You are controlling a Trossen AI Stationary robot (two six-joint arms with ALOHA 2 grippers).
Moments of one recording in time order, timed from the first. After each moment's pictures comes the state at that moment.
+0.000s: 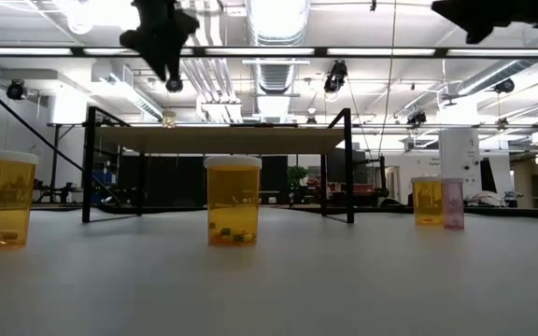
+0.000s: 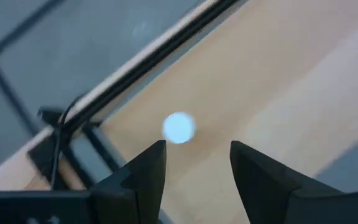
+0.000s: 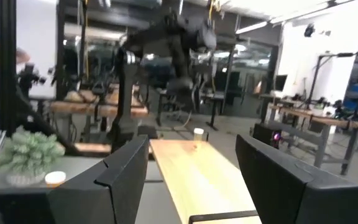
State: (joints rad) left arm 0.54 1.46 1.77 -1.41 -0.24 -0.30; right arm -0.16 0.28 0.41 0.02 -0.01 -0.16
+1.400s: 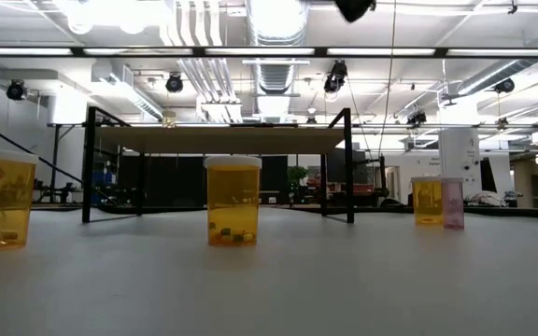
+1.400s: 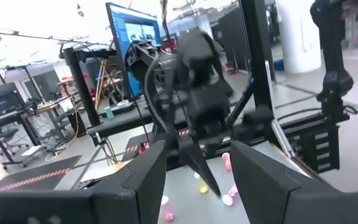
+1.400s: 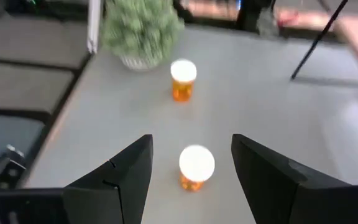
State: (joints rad) left arm -0.46 0.91 0.71 0.31 -0.39 0.28; right arm 0.38 1.57 1.20 -0.24 0.21 0.11
